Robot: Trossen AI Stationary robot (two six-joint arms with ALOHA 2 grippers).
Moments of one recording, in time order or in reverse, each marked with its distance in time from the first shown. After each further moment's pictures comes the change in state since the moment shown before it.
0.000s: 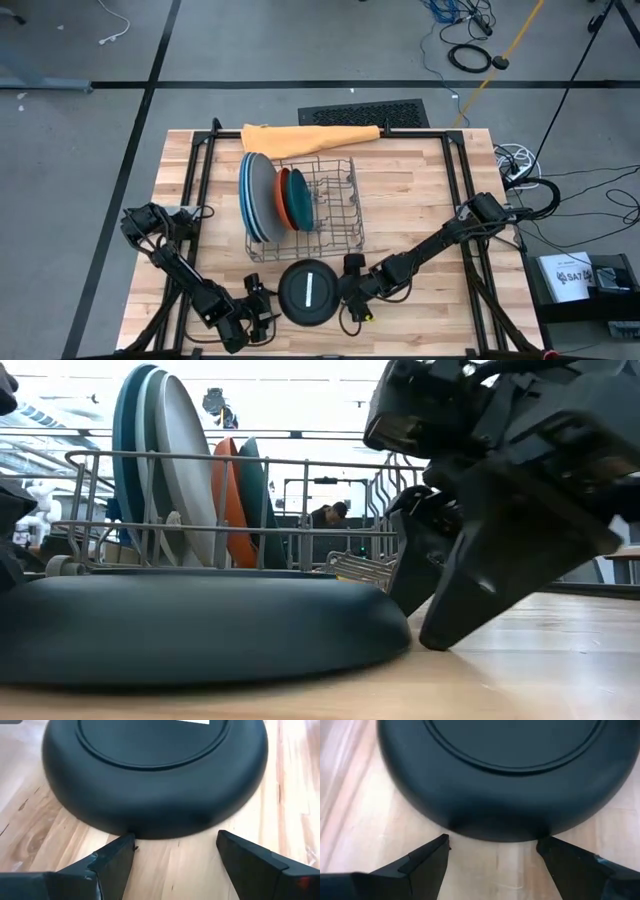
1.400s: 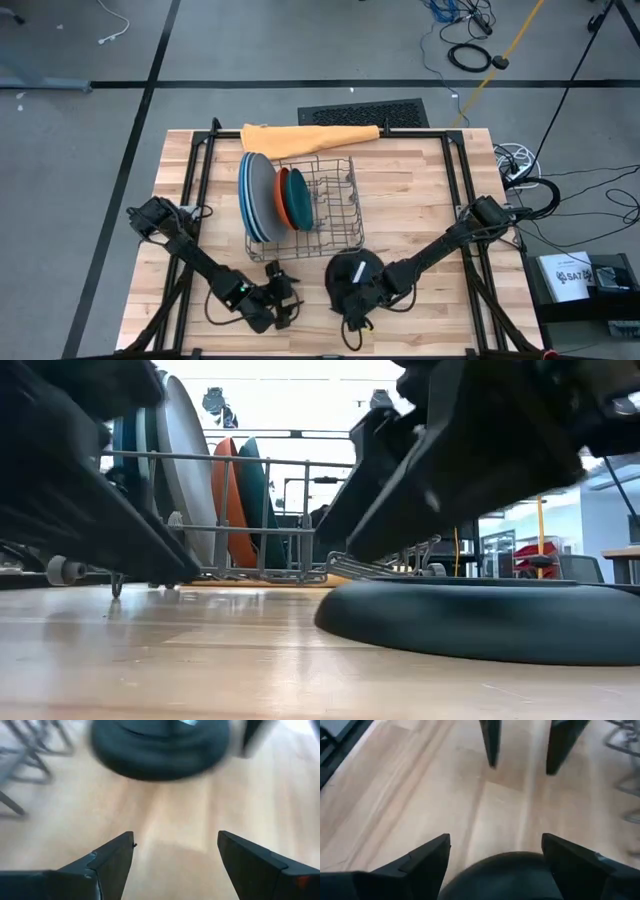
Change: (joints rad) left arm 0.152 -0.050 0.015 0.225 0.007 0.238; right arm 0.060 -0.005 0.077 0.095 0.116 -0.207
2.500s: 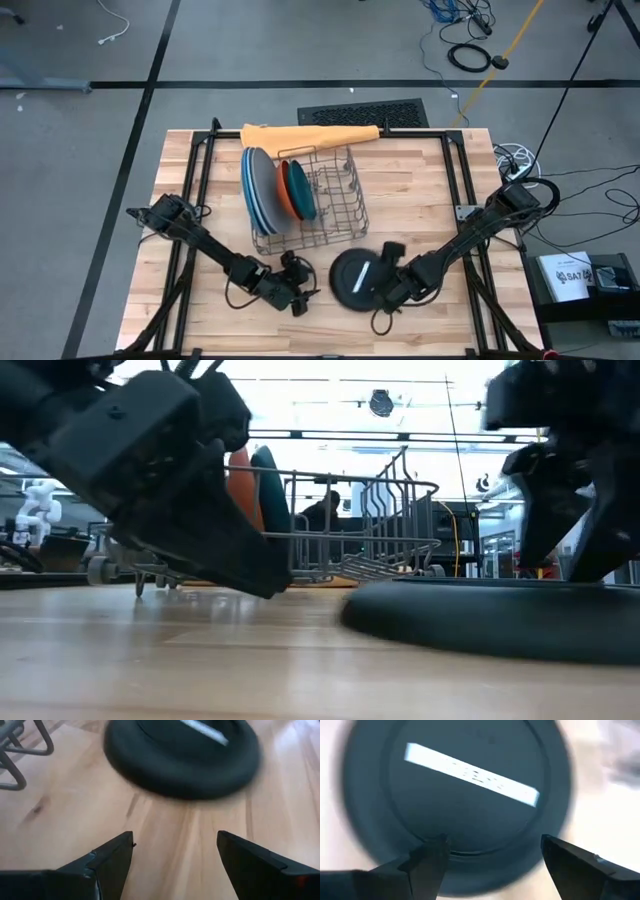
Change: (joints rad) left arm 0.192 0.057 -0.003 0.200 0.125 0.075; right arm 0.095 -0.245 -0.169 -0.666 0.036 0.591
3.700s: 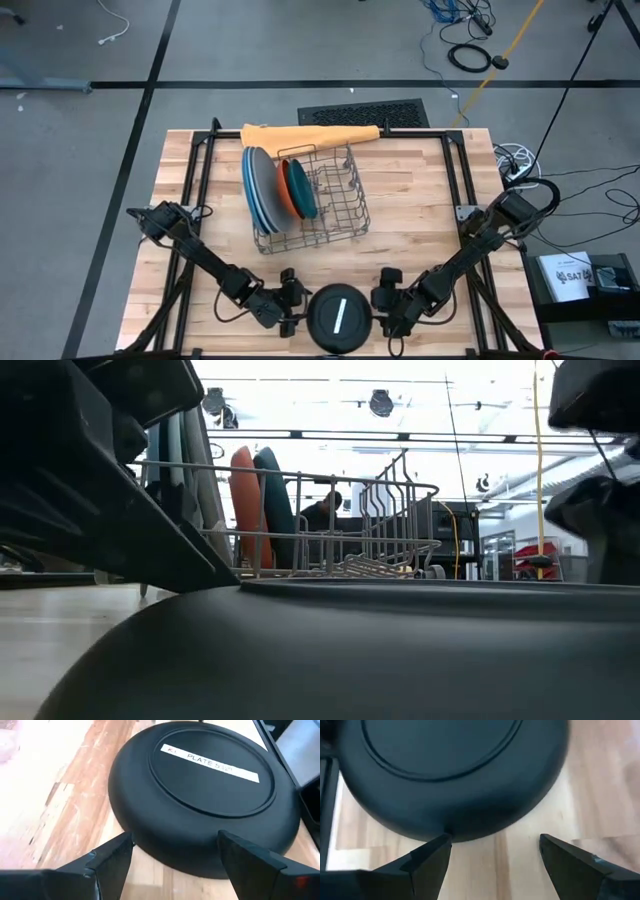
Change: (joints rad) left arm -0.115 0.021 0.011 0.056 0.073 0.094; right arm 0.121 0.056 -0.104 0.509 -0.050 0.085
